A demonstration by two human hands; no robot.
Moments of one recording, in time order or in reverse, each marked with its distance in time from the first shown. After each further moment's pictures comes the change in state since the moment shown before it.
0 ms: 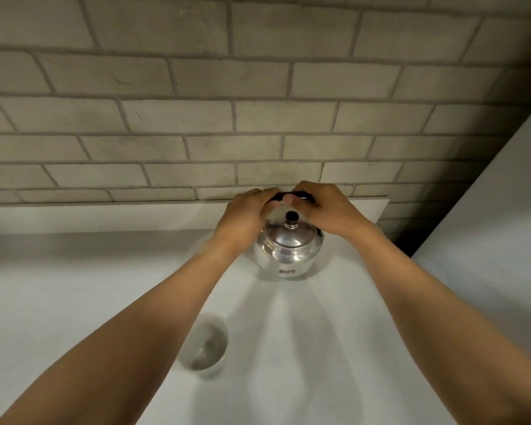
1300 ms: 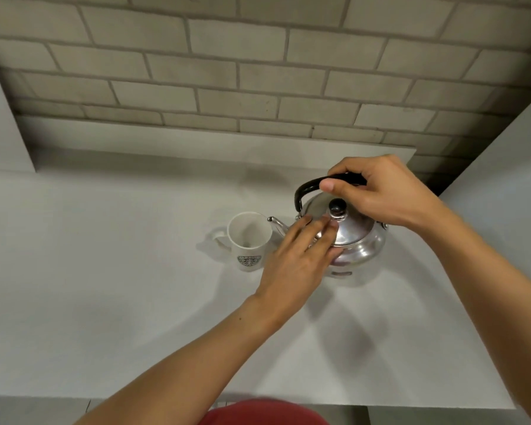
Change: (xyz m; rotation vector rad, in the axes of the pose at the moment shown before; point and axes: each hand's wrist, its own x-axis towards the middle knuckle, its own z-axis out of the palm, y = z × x) left_hand -0.254 0.069 0.044 0.219 0.365 0.258; right_hand -0.170 -0.112 -0.014 -0.239 -0.094 -0.238
